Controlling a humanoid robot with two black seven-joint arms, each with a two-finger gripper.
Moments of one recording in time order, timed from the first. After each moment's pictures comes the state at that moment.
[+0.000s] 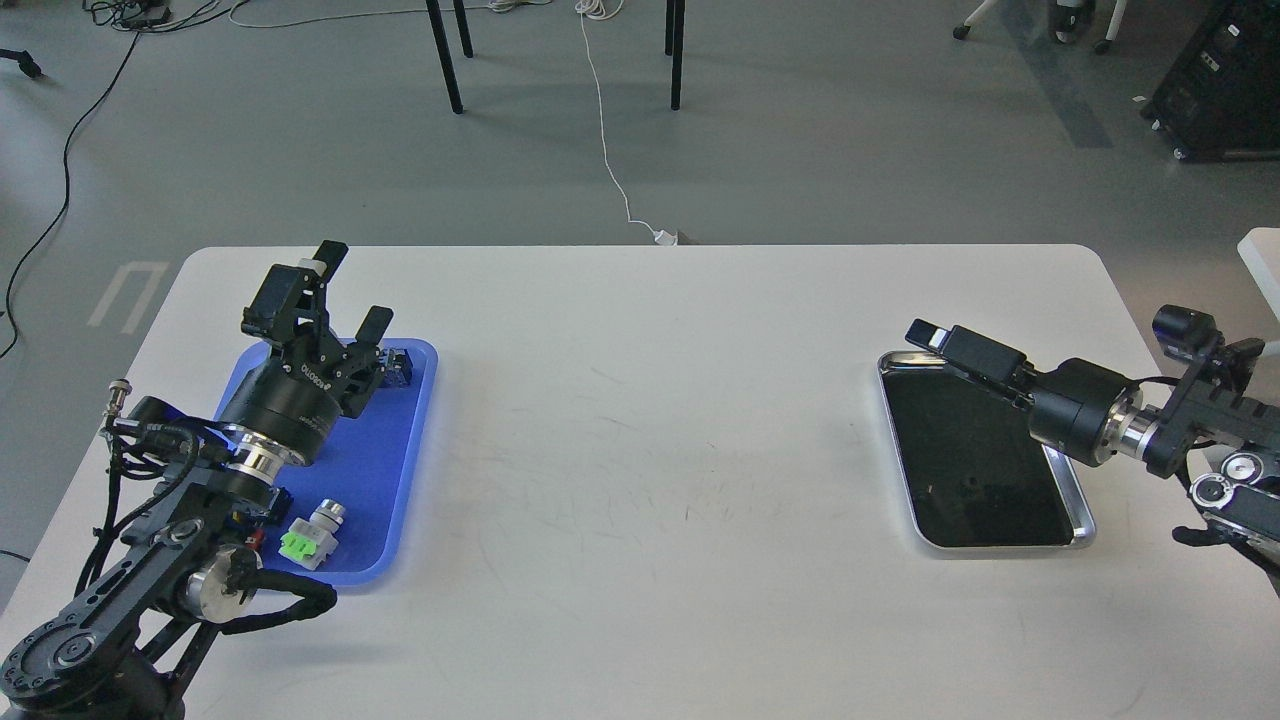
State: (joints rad) left arm -0.11 0.30 -1.20 -1.29 0.85 -0.15 -0.42; right arm 0.94 -0.90 -0.08 1.21 -1.13 0.03 0.49
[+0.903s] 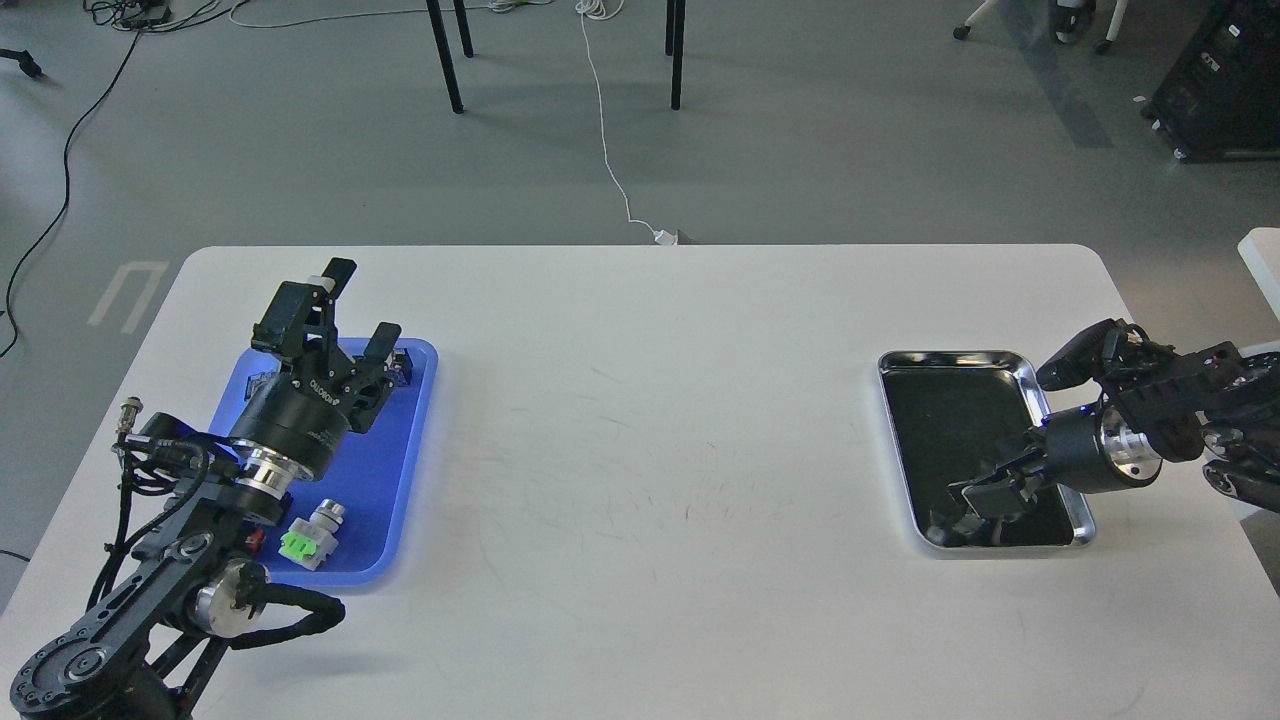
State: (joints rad) left arm -0.09 0.28 -1.20 -1.29 0.86 -0.16 -0.42; right arm 1.20 -0.68 -0.59 0.98 -1.53 0.16 0.49
